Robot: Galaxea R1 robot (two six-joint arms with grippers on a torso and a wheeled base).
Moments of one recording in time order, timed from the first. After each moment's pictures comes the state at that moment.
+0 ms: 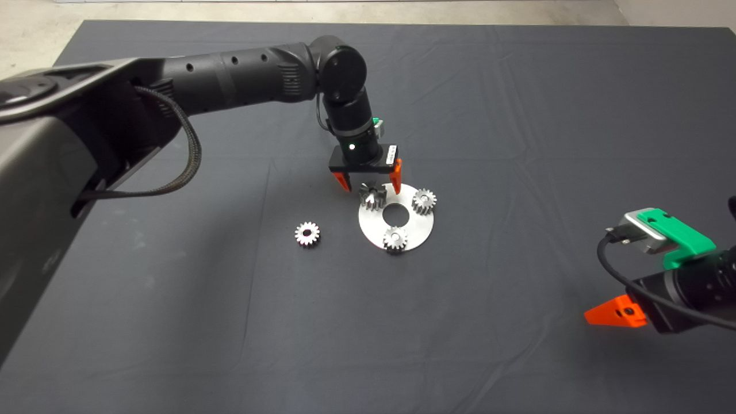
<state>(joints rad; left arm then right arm) -0.42 2.94 -1.77 0.02 1.27 -0.95 0.49 1.98 -0.37 -0.19 -1.52 1.43</state>
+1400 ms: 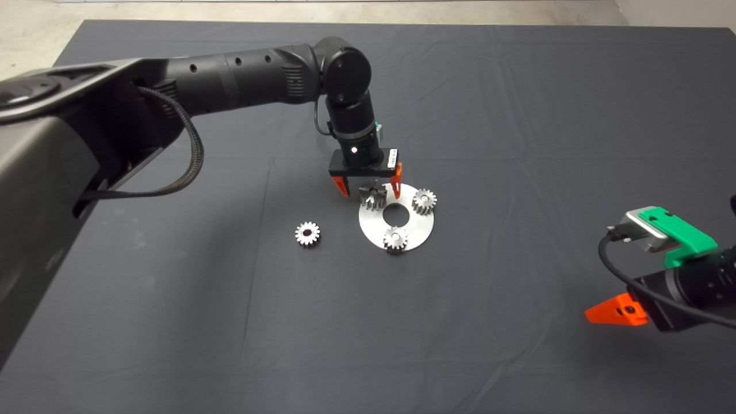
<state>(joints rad) -0.42 2.95 -1.75 0.02 1.31 -1.02 0.50 1.98 -0.37 -0.19 -1.52 1.43</state>
